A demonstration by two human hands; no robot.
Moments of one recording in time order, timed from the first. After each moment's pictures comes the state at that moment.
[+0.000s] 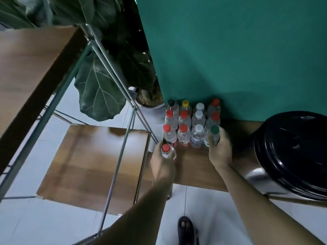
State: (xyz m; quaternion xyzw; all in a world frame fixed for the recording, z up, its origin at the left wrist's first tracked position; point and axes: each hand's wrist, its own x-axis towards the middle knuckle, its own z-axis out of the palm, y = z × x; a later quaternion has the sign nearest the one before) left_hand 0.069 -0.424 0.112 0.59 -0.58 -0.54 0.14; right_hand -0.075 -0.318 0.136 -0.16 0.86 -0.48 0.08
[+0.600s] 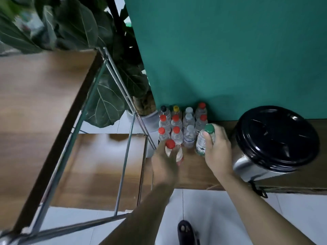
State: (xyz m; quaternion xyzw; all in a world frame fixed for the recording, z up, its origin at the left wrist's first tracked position) left_hand 0.096 -0.396 0.180 0.45 -0.71 -0.51 0.19; right_hand -0.034 -0.275 0.172 -0.21 0.87 -0.46 0.00
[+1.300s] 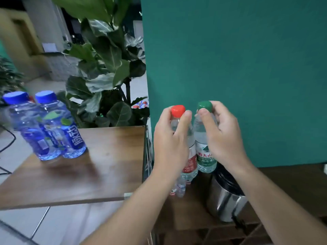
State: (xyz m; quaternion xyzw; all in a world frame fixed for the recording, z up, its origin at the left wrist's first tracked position) left_hand 0.186 -0.388 0.565 0.06 -0.69 -0.59 0.41; right_hand 0.106 -0.272 0.572 -0.31 0.72 -0.60 -0.14
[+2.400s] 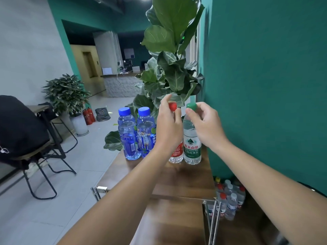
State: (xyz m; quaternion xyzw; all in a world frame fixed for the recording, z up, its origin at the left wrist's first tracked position) left_hand 0.253 -0.590 0.607 0.15 -0.77 -0.39 0.48; right_hand 0.170 -0.479 0.612 -0.40 0.66 -0.63 -0.05
